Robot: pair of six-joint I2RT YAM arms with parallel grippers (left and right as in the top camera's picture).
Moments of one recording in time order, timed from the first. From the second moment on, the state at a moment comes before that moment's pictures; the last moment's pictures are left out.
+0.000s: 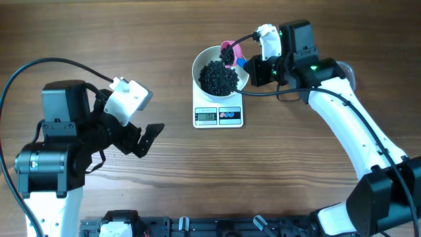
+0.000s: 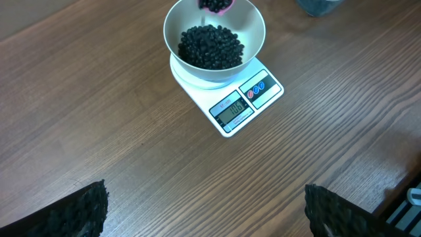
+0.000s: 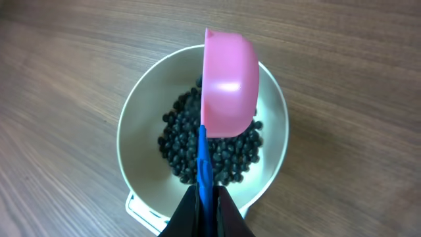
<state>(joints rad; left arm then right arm) 0.00 1.02 1.28 -1.17 0.45 0.53 0.29 1.65 1.33 -0.55 -0.36 0.06</state>
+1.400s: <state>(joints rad) 0.00 1.02 1.28 -1.17 0.45 0.53 0.38 1.60 1.33 -0.58 -0.18 -0.07</state>
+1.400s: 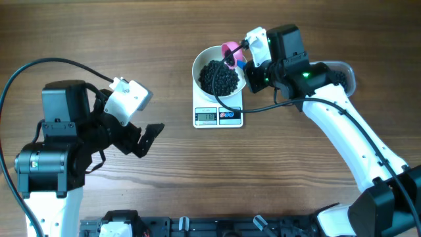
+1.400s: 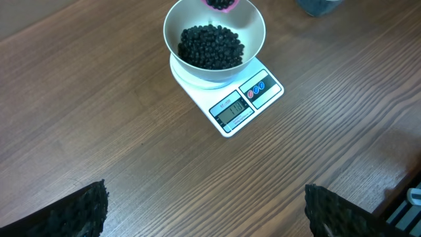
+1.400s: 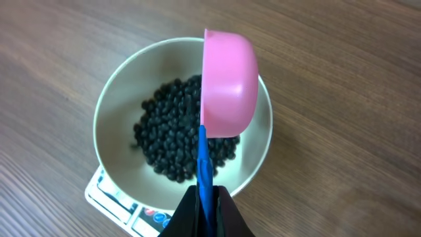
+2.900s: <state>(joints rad) 0.00 1.02 1.28 -1.17 0.45 0.53 0.43 1.59 1.33 -0.61 -0.09 -0.08</state>
